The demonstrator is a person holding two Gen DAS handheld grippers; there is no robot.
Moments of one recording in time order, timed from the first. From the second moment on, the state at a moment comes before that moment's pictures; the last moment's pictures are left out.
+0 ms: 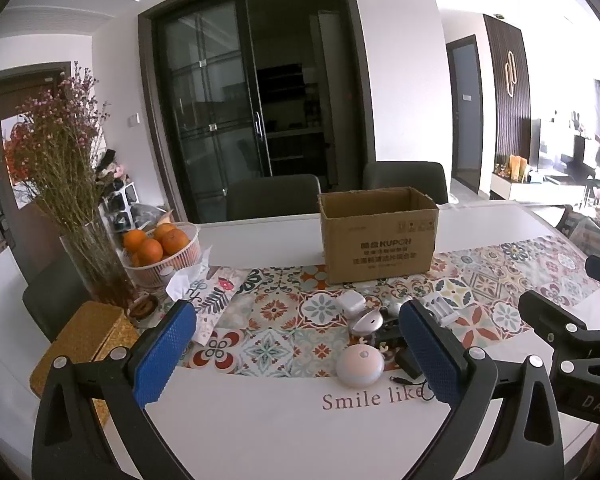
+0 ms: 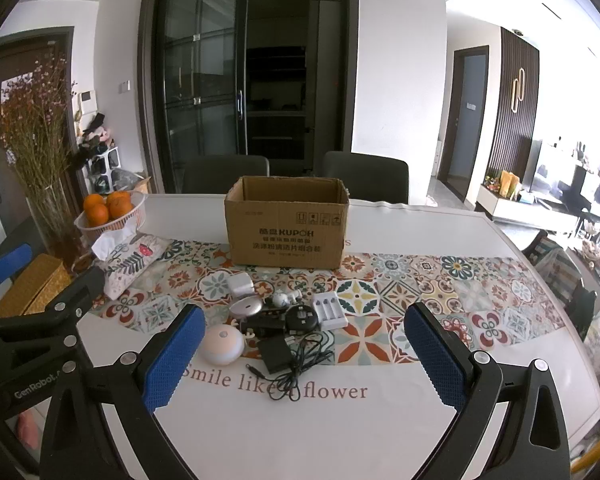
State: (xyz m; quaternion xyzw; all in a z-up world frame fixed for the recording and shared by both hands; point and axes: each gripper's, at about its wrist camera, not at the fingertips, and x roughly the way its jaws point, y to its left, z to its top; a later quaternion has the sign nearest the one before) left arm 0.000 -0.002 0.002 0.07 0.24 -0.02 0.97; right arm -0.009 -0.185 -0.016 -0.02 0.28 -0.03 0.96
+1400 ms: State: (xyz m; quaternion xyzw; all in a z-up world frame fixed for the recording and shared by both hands) left arm -0.001 -0.004 0.000 0.07 0.24 -0.02 0.97; right arm -0.010 -0.185 -0.017 -0.02 0.28 -0.03 0.96
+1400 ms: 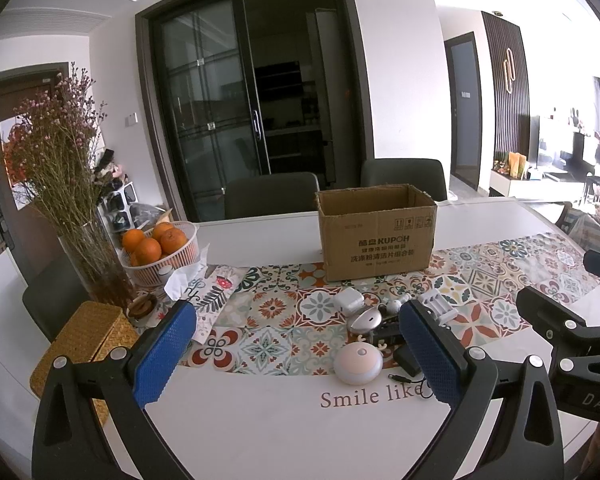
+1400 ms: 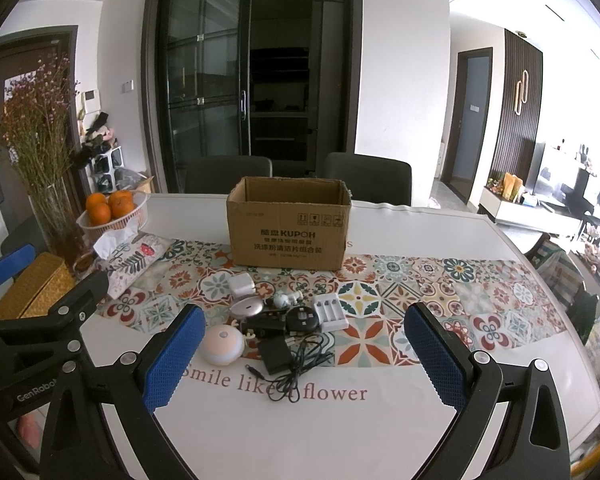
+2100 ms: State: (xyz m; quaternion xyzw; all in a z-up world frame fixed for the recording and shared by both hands) left arm 0.004 -0.003 -0.003 0.07 0.25 -0.03 0.96; right arm -0.007 -0.185 -0.017 -0.02 0.29 -0.03 0.96
